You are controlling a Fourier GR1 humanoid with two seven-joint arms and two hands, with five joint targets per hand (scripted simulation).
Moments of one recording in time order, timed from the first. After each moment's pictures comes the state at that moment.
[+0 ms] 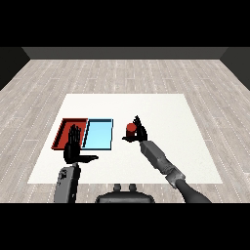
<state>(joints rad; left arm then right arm) 0.02 0.04 0.06 -1.64 0.12 -0.09 -0.45 -0.78 0.00 0.39 -0.40 -0.75 -0.08 -0.64</state>
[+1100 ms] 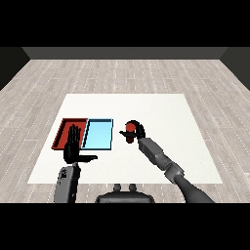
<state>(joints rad) 0.01 0.03 0.07 -1.63 0.14 -0.10 -0.46 -0.88 0.00 0.56 -0.32 -0.86 -0.28 -0.56</state>
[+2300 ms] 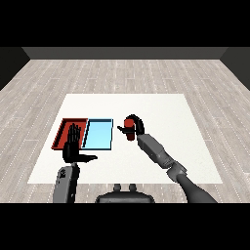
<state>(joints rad) 0.01 0.05 0.06 -1.66 0.14 -0.11 -0.42 -0.89 -0.04 0.57 -0.48 -0.80 -0.43 -0.58</state>
